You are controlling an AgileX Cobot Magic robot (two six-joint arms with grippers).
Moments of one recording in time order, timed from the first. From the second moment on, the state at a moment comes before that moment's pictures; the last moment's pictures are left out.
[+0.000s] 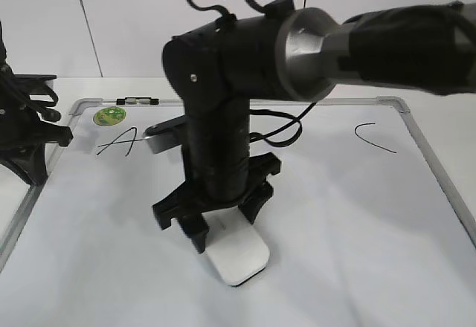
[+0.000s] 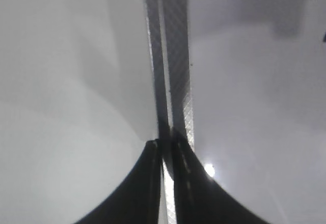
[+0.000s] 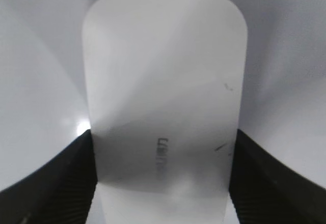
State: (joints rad) left arm -0.09 2.03 -1.39 -0.06 1.00 0.01; right arm 0.82 2.13 -1.68 0.03 1.21 0.23
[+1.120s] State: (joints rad) left arm -0.09 2.03 -1.40 -0.06 1.00 0.01; right arm 0.38 1.94 -1.67 -0.04 1.22 0.20
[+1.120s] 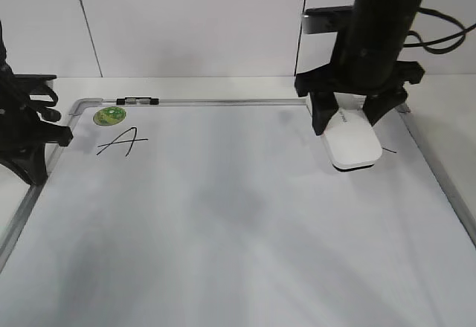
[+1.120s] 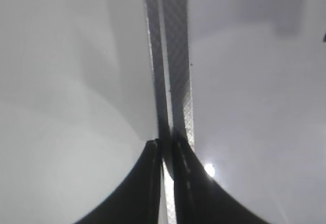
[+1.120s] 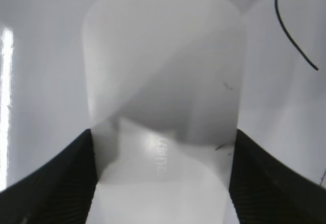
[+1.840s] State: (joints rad) left arm -0.09 2.03 -1.40 -0.06 1.00 0.01; right arm 0.07 1.81 -1.37 0.08 1.20 0.00
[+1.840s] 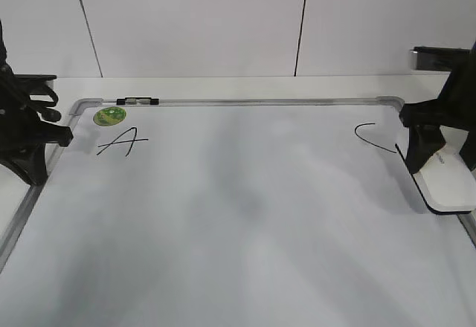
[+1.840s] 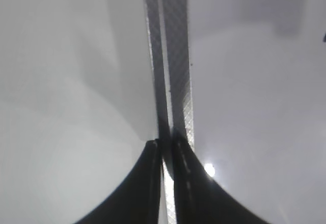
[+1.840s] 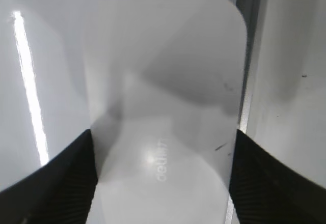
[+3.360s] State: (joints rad) left arm -0.09 2.03 -1.40 -0.07 1.00 0.01; right arm 0.06 1.93 -1.36 0.01 1.12 0.04
